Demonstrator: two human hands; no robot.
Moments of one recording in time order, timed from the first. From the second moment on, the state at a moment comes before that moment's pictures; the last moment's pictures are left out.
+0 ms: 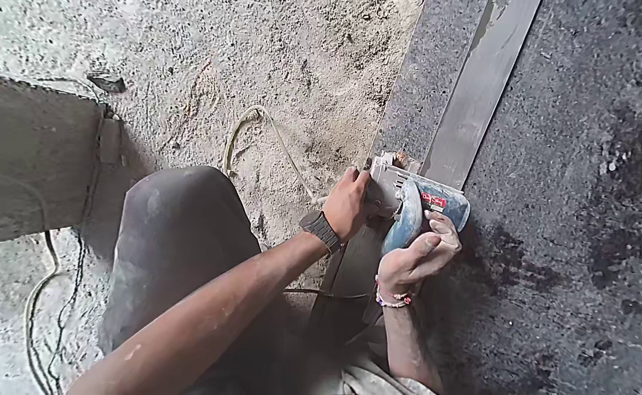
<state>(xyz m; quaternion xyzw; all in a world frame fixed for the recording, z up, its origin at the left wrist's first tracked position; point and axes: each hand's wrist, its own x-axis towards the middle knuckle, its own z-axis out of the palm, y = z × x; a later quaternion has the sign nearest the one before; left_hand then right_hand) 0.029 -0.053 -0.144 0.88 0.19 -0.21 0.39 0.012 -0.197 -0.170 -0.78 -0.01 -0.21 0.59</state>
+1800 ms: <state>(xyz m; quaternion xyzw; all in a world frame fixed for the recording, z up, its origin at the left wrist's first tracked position) 0.069 -0.043 -0.152 0.89 0.19 -0.19 0.37 0.065 -0.174 -0.158 -0.92 -0.09 -0.18 0.35</state>
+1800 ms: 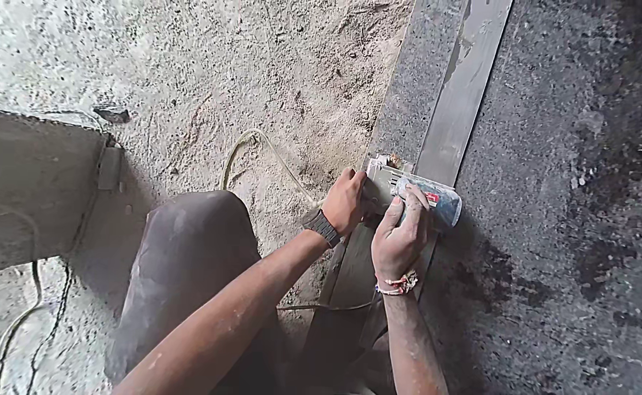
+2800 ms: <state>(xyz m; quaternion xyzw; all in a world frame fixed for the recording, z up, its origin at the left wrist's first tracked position) 0.101 -0.030 -0.133 0.86 0.16 -0.29 0.39 0.093 -0.176 -0.153 -0.92 -0.16 -0.16 0.32</state>
